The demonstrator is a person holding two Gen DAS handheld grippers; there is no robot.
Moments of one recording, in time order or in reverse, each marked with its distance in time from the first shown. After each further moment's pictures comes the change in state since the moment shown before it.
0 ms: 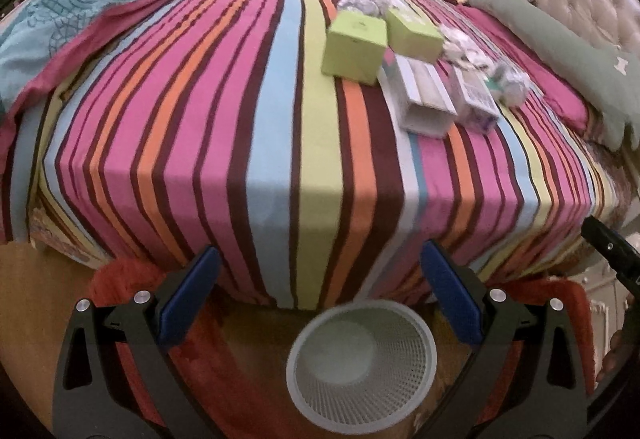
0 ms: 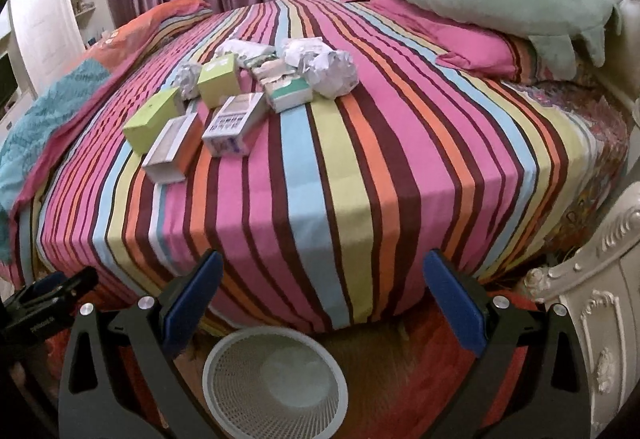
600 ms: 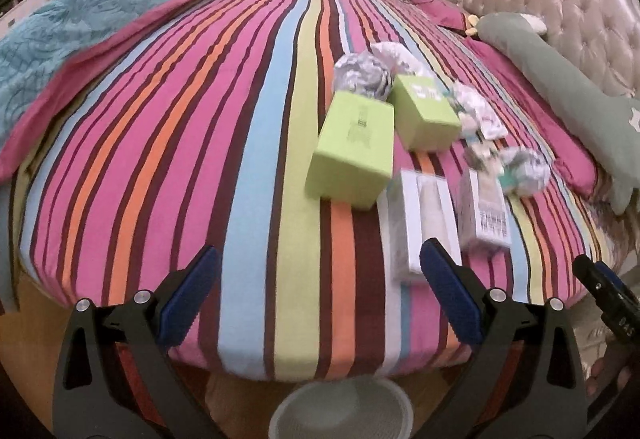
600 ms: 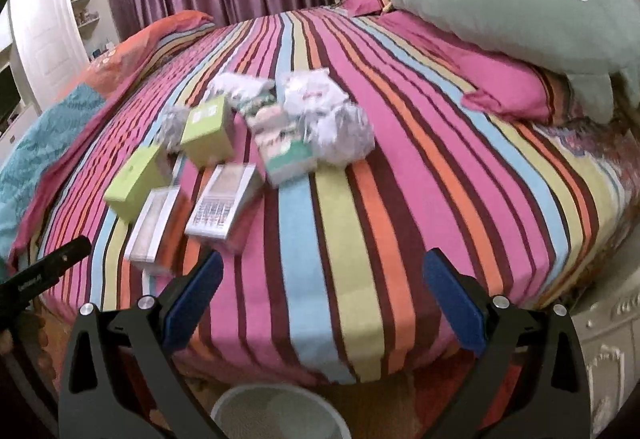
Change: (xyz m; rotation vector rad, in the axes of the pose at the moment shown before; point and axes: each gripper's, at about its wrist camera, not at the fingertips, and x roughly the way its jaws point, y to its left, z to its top) left arm 0.037 -0.013 0.107 -0.044 -0.047 -0.026; right arm 0.044 -0.003 0.080 0.009 -0.047 0.036
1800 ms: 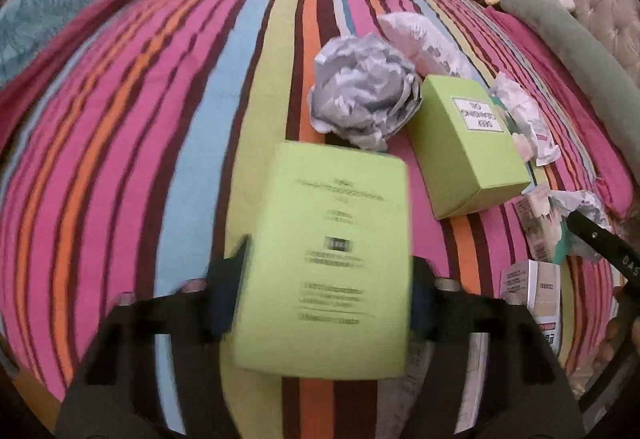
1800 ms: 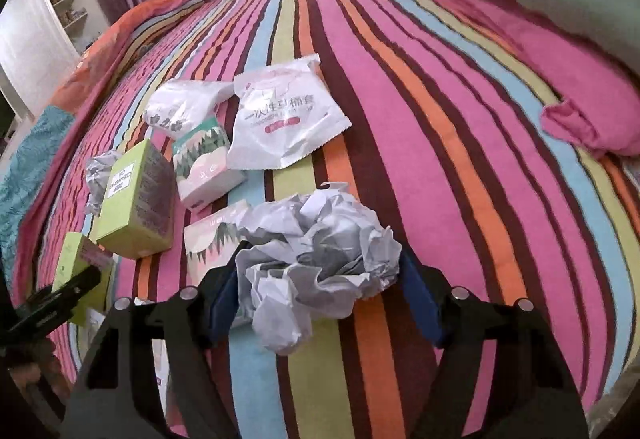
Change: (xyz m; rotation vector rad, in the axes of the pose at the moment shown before) left arm 0.114 -0.023 0.075 0.022 0.151 0.025; right arm 0.127 -0.028 0.083 0.039 0.181 0.095
